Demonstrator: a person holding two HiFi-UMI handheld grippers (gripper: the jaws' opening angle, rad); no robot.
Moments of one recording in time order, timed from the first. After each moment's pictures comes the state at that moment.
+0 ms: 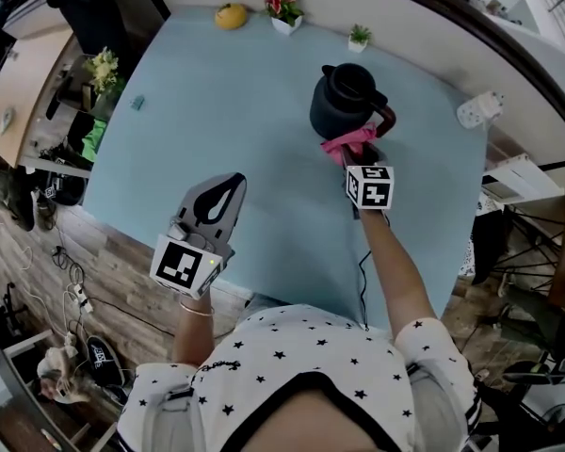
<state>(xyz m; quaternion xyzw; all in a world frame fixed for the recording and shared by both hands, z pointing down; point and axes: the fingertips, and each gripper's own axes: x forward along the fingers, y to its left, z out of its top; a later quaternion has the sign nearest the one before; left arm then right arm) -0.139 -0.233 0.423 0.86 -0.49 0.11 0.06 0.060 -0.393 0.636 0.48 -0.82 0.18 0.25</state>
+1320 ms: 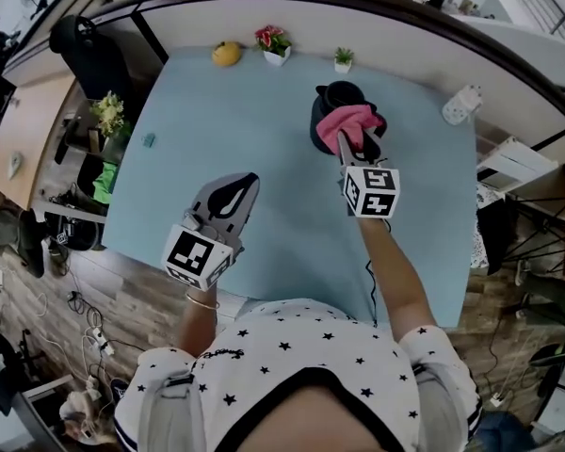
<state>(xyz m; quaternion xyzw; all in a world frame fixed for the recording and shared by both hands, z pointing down) -0.140 -0.244 0.391 0.90 -0.42 0.10 0.02 0.033 -0.389 0.483 0.55 -0.83 0.09 0.09</state>
